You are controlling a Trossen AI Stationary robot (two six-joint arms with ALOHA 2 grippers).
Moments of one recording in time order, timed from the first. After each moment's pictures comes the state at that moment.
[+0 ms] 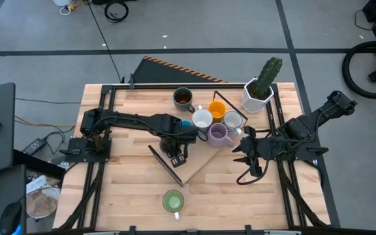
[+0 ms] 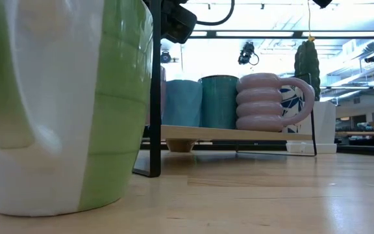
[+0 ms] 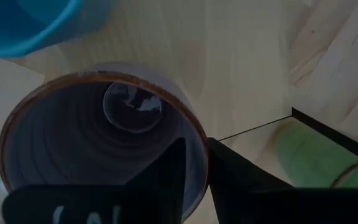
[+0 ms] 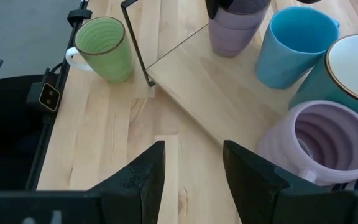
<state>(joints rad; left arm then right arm) -0.06 1.92 1.73 -1.25 0.13 -0.51 0.52 1.09 1.10 -0.82 0.32 0.42</state>
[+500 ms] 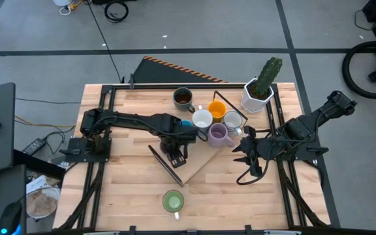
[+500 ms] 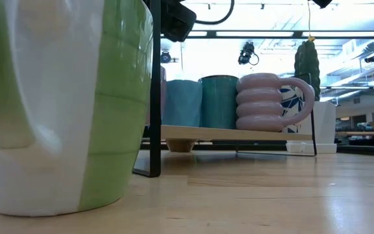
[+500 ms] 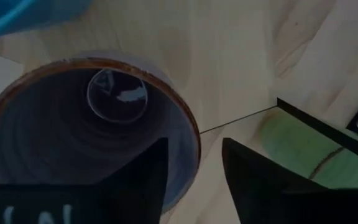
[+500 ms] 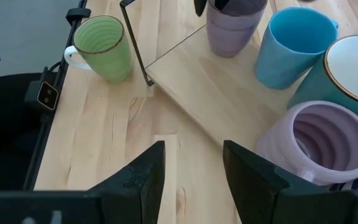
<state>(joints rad) -0.06 1.92 1.73 -1.26 0.19 -0.51 0.52 1.09 1.10 -0.82 0.32 0.42</state>
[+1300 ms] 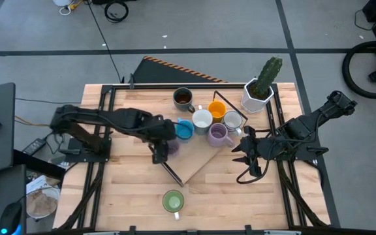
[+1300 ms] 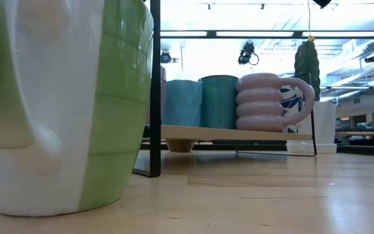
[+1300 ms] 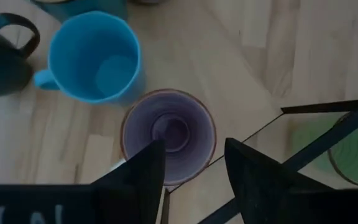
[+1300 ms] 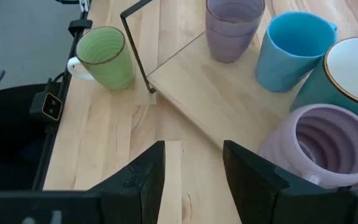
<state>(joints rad) -0.13 1.56 1.58 -1.11 -0.10 -0.25 0.52 1.09 1.10 -0.79 0.33 0.45</state>
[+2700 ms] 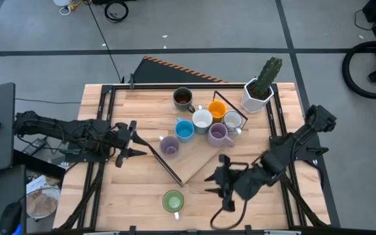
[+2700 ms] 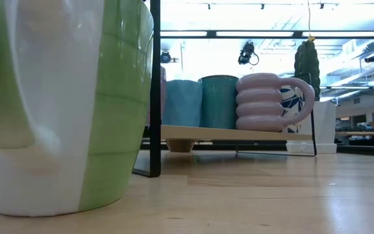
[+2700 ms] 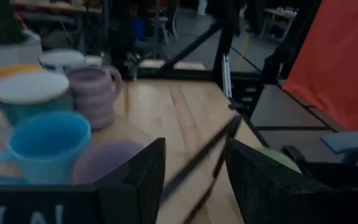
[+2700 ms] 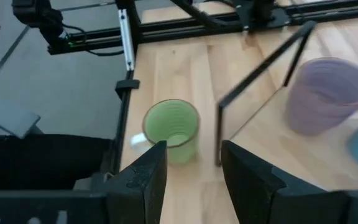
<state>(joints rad) -0.18 0.60 0.48 -0.05 0.03 -0.13 0.66 1.58 1.45 -0.54 0.46 0.52</state>
